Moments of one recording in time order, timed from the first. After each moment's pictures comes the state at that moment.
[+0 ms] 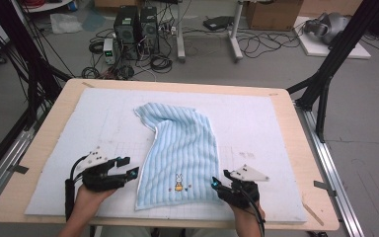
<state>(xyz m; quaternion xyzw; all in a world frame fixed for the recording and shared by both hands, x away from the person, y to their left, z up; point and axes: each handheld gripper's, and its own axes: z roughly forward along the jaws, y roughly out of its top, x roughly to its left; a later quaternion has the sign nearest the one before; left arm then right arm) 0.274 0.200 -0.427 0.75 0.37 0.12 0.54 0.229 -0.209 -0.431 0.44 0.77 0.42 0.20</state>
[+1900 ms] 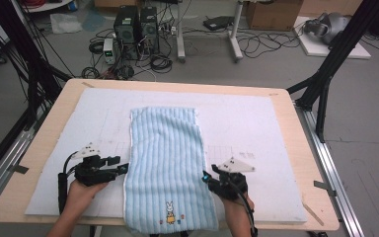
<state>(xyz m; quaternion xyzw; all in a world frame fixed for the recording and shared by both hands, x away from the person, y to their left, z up) 0.289 0.235 -0.441 0.74 0.43 0.10 0.50 0.252 -0.184 -0.431 0.42 0.78 0.42 0.19</state>
